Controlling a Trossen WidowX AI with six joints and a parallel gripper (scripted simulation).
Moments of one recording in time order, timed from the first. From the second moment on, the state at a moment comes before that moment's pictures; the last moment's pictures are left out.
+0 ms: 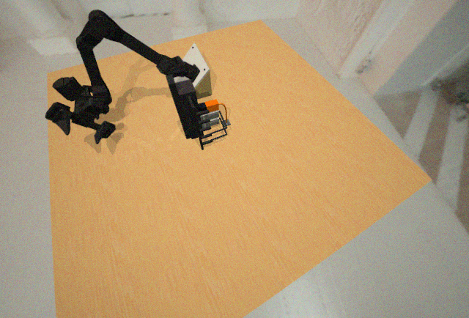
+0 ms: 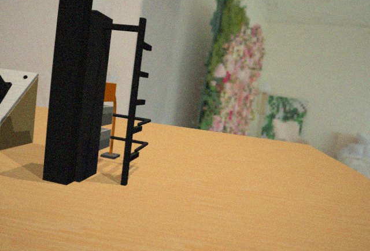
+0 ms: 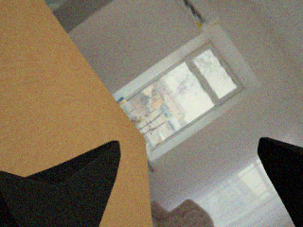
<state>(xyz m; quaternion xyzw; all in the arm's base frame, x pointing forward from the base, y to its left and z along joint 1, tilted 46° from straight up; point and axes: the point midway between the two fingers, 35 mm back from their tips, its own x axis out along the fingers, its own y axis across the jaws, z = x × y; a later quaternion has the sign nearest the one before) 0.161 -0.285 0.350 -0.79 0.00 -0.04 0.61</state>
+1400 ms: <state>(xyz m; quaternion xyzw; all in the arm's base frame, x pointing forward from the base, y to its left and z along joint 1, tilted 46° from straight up) 0.452 -0.133 0.217 -0.33 0.11 0.13 0.93</state>
